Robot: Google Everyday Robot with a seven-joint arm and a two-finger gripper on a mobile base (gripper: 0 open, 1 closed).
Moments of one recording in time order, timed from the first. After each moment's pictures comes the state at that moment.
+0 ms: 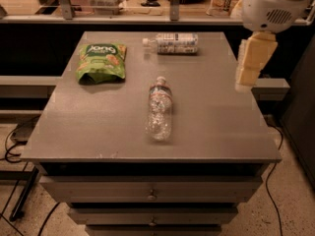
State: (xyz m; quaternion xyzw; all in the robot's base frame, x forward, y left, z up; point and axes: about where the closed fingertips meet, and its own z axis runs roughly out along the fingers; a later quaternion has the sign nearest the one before) arm 0.530 -0.157 1.001 -0.67 0.72 -0.08 0.17
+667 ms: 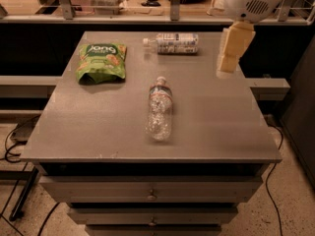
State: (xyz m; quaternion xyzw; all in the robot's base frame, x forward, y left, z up) arm 0.564 -0.134 1.009 -0.67 0.71 -0.08 0.21
